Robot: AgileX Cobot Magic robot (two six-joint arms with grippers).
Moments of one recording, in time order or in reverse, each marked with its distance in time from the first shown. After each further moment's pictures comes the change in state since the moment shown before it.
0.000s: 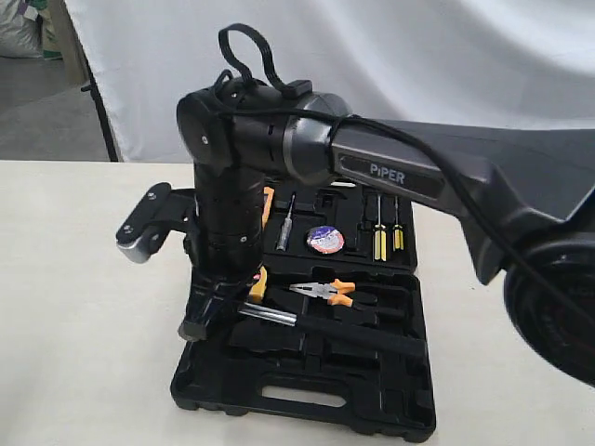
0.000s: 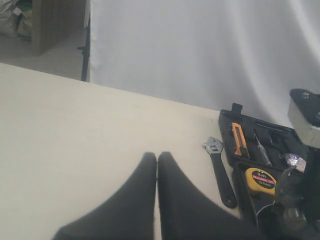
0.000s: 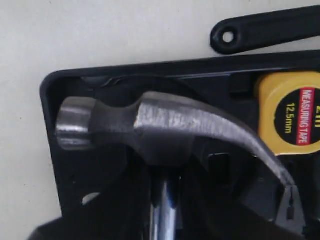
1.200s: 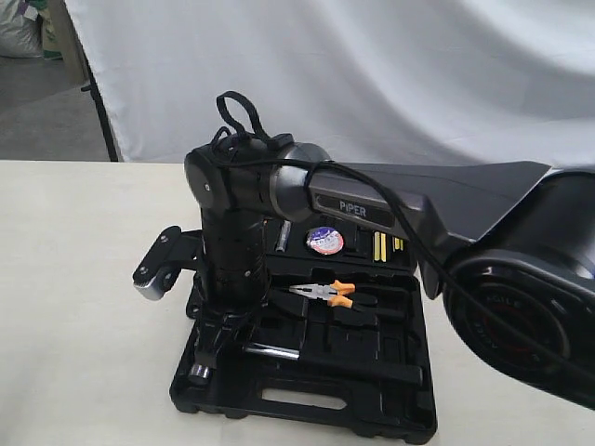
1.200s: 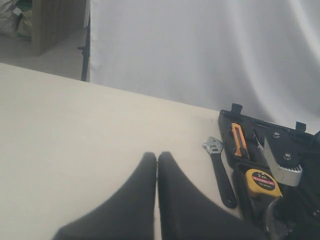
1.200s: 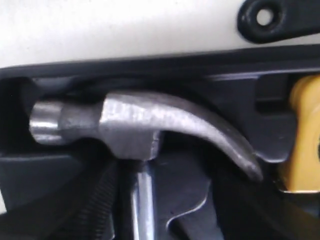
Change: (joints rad) left arm 0.000 0.000 0.000 0.000 0.000 0.000; right arm -0.012 0.114 0.002 0.014 -0.020 -0.025
